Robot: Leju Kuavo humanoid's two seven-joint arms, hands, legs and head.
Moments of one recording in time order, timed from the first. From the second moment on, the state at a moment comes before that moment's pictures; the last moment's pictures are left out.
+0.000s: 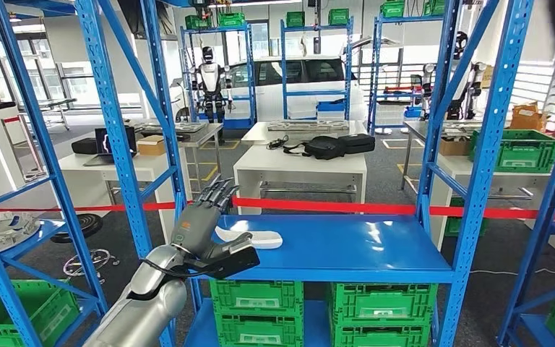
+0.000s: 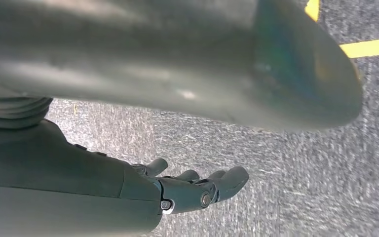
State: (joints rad) left arm -1.19 -0.11 -0.38 -0.44 -0.97 0.26 -0.33; right arm -0.08 0.09 -0.67 -0.18 0.83 -0.06 0.09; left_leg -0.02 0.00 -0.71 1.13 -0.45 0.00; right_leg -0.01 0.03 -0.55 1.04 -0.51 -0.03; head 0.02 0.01
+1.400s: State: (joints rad) left arm -1.18 -0.03 -0.42 -0.37 -0.93 0.25 -0.17; right arm -0.09 0.08 -0.69 -0.18 0.88 -0.06 0.10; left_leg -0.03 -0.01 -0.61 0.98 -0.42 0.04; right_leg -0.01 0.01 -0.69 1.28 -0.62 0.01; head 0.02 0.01
